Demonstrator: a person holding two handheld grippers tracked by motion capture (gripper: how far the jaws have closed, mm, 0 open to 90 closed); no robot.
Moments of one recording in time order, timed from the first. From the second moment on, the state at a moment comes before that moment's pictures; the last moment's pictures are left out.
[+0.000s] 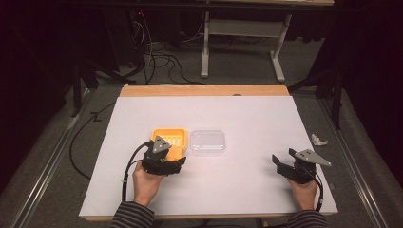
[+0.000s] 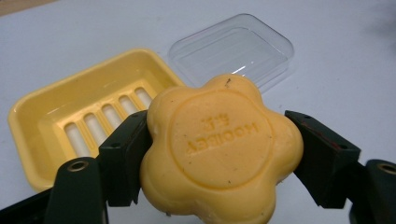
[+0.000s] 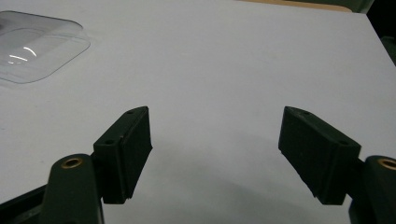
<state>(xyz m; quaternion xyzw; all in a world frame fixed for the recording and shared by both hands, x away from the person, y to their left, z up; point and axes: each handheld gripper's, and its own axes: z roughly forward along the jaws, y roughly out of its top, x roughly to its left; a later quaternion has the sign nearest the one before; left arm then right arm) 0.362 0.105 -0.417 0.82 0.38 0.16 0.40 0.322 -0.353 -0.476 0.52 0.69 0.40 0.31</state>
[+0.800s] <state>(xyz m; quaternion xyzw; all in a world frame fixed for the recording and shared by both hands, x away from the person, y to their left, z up) 0.397 0.115 -0.399 0.82 0.39 0.18 0.38 0.322 -0.354 -0.476 0.52 0.69 0.40 0.31</state>
